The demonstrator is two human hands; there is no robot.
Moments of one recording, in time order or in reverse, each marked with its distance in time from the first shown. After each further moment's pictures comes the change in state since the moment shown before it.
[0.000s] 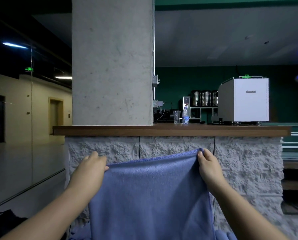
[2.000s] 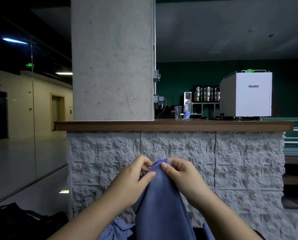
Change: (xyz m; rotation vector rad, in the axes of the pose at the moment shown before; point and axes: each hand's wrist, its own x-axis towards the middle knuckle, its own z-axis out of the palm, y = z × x) left_hand -0.046 0.091 -0.030 -0.828 -0.158 0.208; right_hand -0.066 -0.027 0.032 0.215 -0.501 -0.148
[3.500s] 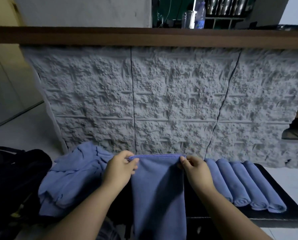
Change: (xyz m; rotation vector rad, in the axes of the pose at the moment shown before) left_hand -0.022 -0.228 0.216 -0.360 -0.024 -0.795; right_hand -0.018 0.296 -0.006 -0.386 0.255 0.639
